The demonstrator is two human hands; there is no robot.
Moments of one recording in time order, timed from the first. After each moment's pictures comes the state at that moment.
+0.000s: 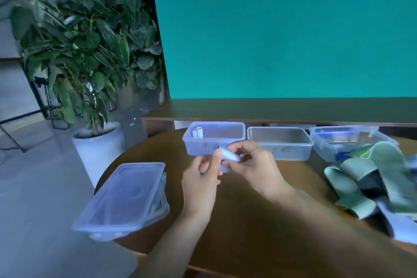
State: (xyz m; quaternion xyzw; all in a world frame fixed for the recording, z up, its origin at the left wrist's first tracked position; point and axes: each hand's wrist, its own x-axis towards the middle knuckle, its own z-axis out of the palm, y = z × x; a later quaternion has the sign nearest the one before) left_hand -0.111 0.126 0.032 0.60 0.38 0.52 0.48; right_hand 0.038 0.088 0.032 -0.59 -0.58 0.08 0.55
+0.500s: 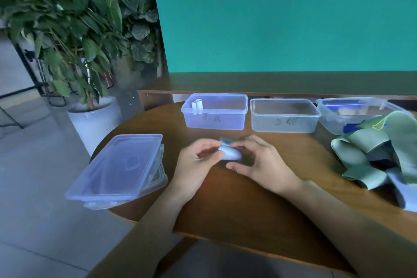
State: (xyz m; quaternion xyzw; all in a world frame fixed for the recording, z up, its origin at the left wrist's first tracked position) left_hand -0.132 0.160 -0.018 0.68 0.28 0.43 0.52; right_hand 0.052 0.075 -0.029 -0.61 -0.67 0.00 0.42
